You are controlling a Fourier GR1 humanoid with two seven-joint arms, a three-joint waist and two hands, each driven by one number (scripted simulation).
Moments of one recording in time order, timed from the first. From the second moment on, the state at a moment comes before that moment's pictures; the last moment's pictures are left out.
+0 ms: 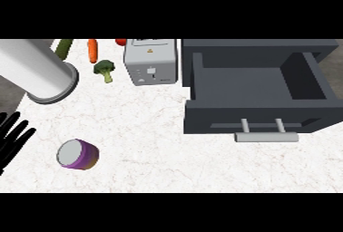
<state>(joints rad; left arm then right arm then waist) 0.20 0.25 0.38 -1.95 0.67 -0.42 0.45 0.44 -0.11 -0.51 -2.16 -0.39 0.34 0.08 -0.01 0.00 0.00</state>
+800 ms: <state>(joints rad) 0.14 0.15 0.34 -1.65 0.34 -0.46 0.16 0.44 -0.08 -0.61 -2.14 -0.42 0.45 0.09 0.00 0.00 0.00</state>
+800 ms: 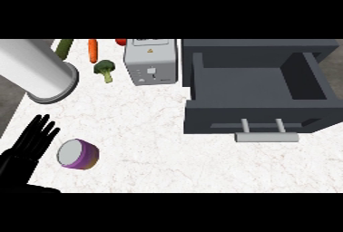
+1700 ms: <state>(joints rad) 0.02 0.23 0.39 -1.08 0.14 -0.51 -0.25 0.42 -0.06 -0.70 -2.19 -0.49 0.51 0.17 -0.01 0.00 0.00</state>
